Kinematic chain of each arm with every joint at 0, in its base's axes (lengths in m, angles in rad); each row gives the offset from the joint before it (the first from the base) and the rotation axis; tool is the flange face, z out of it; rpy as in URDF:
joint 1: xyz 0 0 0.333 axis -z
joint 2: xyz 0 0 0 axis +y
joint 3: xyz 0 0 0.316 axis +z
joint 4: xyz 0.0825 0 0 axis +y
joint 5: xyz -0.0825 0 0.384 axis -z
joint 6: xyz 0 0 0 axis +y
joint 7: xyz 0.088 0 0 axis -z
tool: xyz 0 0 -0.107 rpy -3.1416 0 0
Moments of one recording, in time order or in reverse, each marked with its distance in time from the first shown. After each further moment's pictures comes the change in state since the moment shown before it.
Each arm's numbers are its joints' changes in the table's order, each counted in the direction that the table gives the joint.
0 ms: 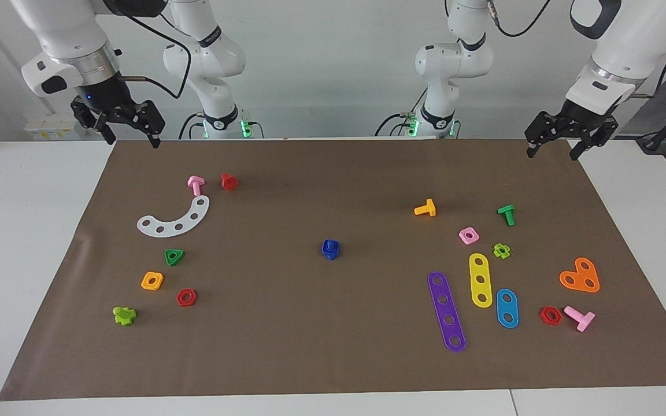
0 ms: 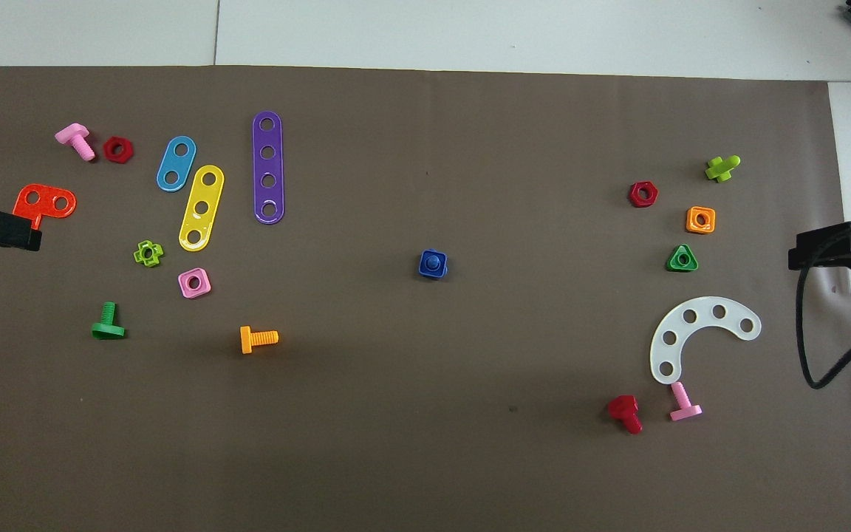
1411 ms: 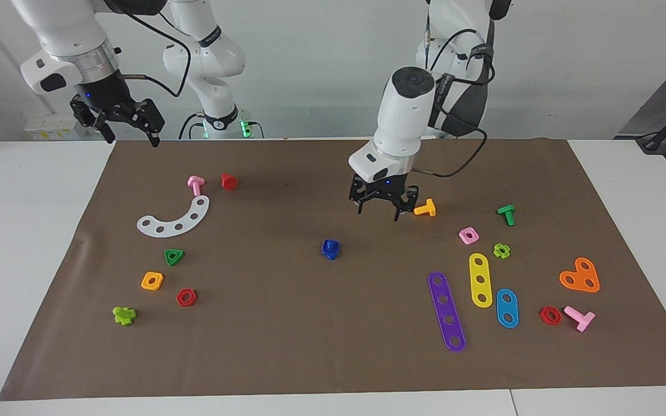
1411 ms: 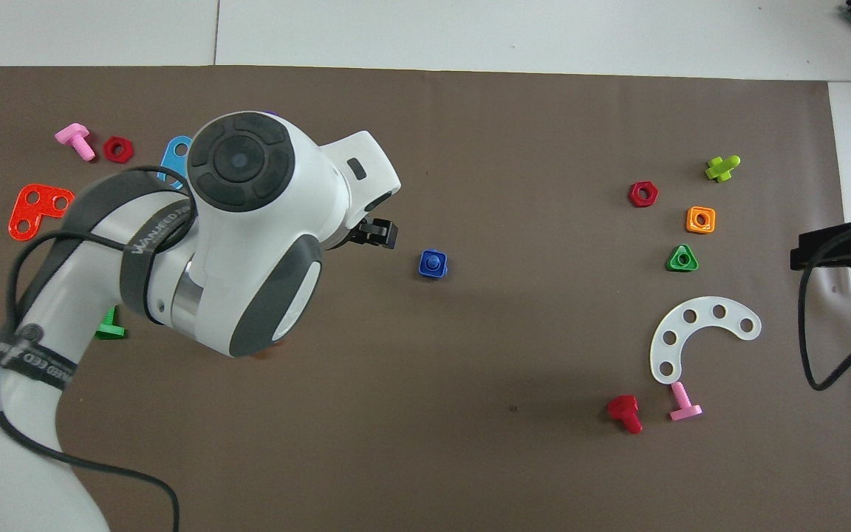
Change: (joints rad) left arm 0.544 0.317 -0.018 0.034 0.000 -0.459 -0.410; right arm 0.000 -0.005 0.000 0.000 0.000 0.000 0.000
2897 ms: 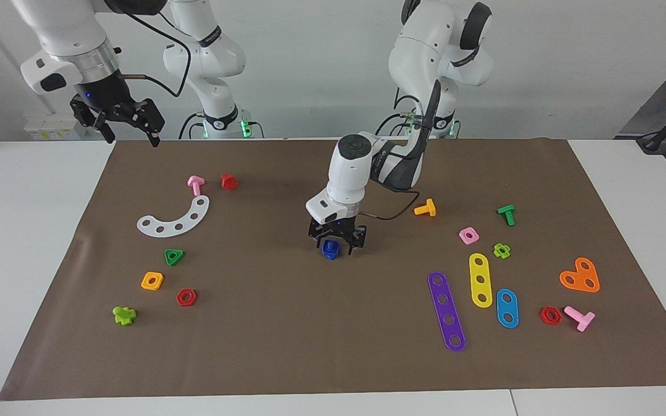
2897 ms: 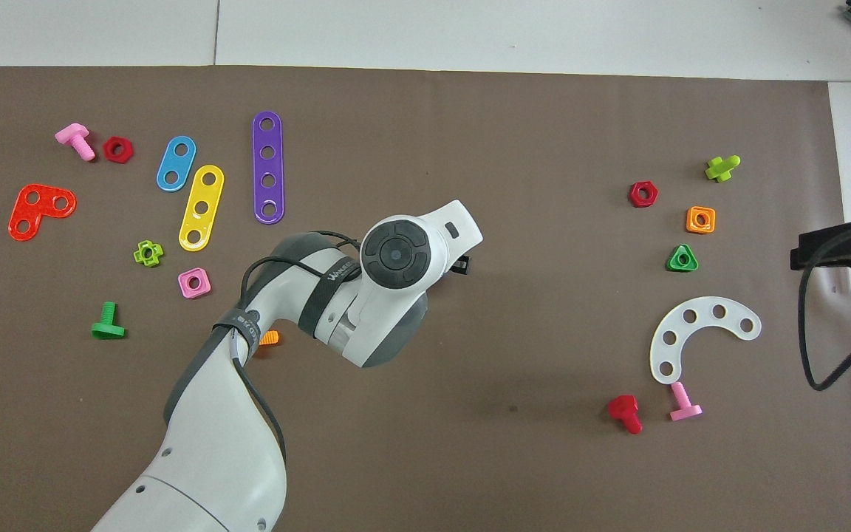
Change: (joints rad) left arm 0.104 0.213 -0.001 0.113 0.000 -0.400 -0.116; right arm 0.000 0.000 0.000 0.000 0.000 0.000 0.000
